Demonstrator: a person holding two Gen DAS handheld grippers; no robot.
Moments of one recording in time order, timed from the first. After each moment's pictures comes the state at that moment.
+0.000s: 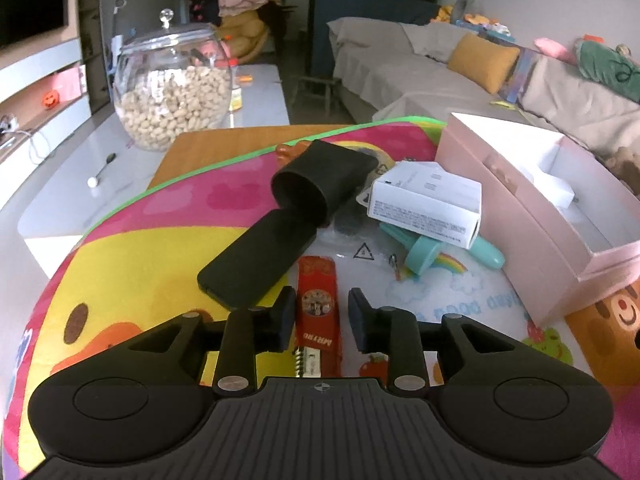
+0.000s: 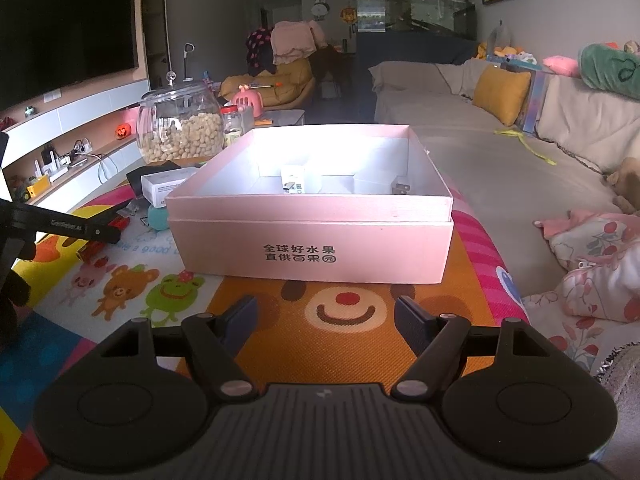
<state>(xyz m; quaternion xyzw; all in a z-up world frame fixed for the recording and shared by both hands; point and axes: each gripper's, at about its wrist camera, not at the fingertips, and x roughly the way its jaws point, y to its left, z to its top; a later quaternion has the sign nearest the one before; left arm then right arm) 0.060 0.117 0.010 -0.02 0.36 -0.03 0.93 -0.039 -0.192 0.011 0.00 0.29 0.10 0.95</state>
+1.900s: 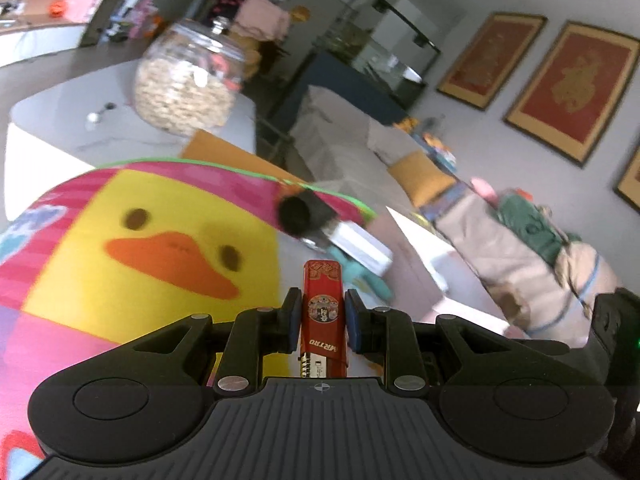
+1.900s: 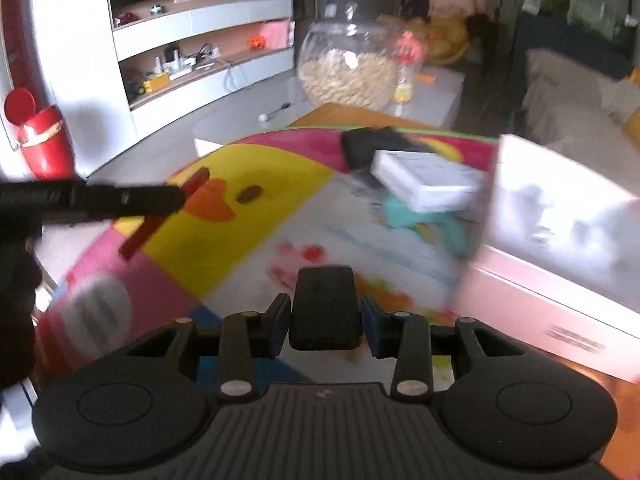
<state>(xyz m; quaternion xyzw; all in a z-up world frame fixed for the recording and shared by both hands) -0.067 0.204 0.035 -0.27 0.26 -0.14 0.92 -0.035 -0.041 0.054 -0.11 0.36 0.28 0.88</state>
